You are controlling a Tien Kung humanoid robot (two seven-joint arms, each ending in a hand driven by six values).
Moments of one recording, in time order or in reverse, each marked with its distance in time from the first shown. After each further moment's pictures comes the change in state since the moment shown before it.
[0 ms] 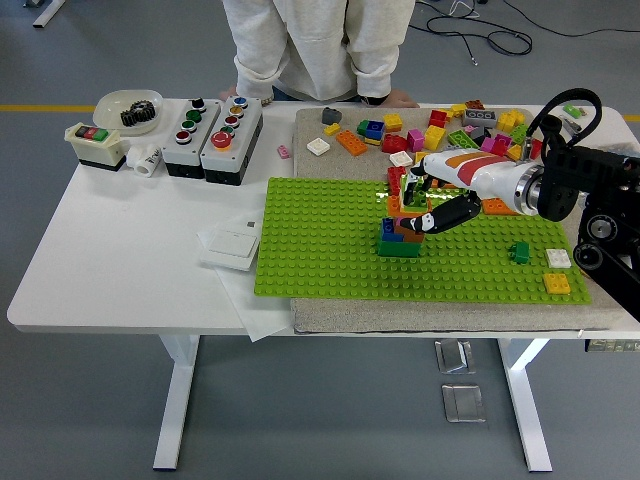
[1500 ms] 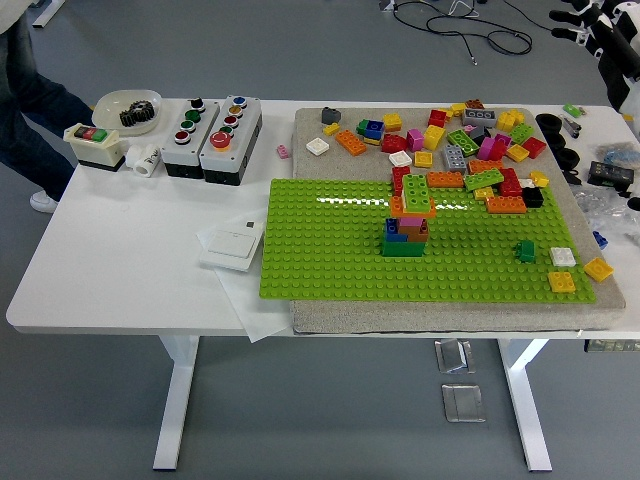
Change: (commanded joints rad) left arm -0.004 -0.009 -0.058 0.000 0.060 -0.002 -0.002; right arm -0.111 -0.034 0.318 -0.189 1.064 -0.544 0.238
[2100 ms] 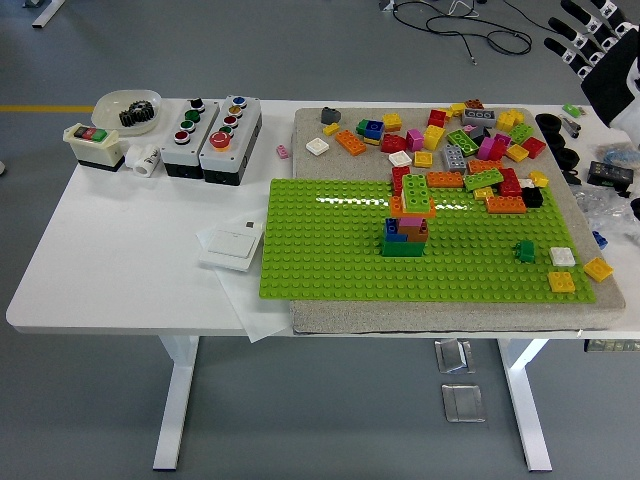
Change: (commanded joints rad) left arm -0.010 -0.003 -0.011 0.000 0.011 -0.001 -0.002; right arm -0.012 0.011 0.008 -0.017 0.325 0.105 -0.044
